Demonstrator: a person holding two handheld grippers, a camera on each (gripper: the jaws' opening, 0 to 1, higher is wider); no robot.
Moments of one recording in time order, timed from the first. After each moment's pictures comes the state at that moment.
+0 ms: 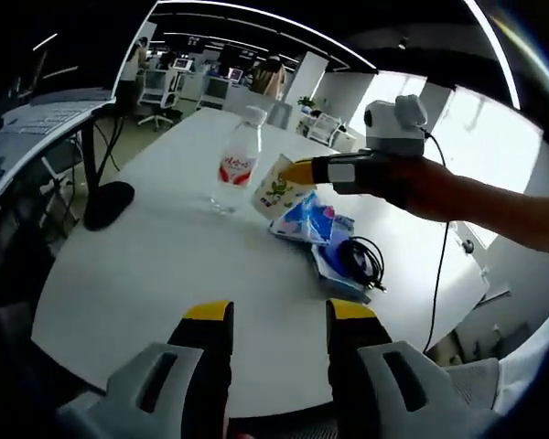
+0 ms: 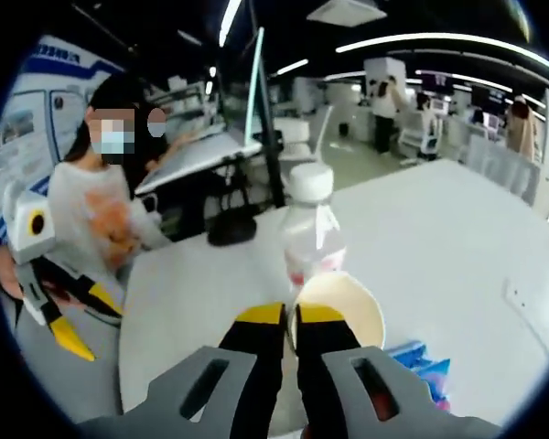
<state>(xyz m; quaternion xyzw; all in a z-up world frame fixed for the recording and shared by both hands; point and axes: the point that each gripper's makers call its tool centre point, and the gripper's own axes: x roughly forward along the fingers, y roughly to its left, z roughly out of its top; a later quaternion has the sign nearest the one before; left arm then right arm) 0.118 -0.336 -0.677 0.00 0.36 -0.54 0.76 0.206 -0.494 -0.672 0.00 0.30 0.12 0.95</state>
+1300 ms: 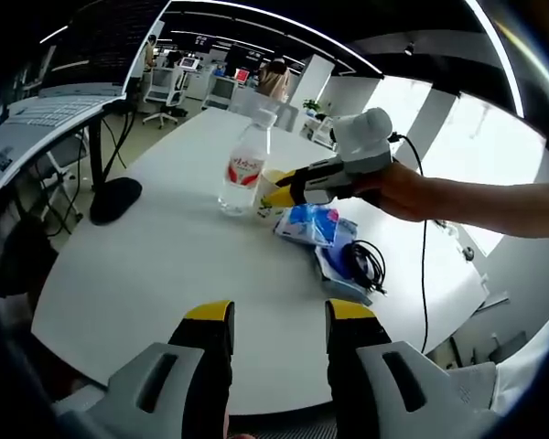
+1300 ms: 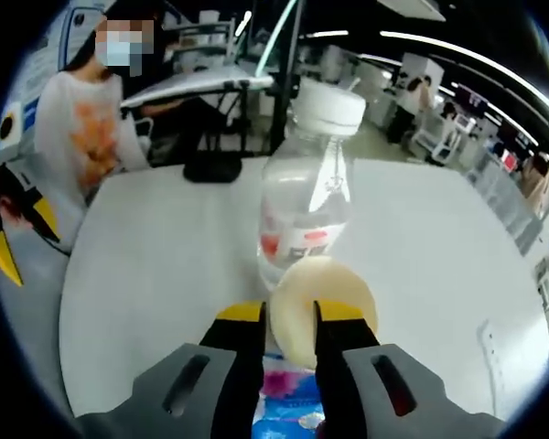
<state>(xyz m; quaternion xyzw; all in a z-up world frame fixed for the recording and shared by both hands) 0.122 -0.331 -0.677 -0.02 0.36 -0.53 0.77 0.211 -0.504 -0.707 -0.13 0.36 0.13 0.91</state>
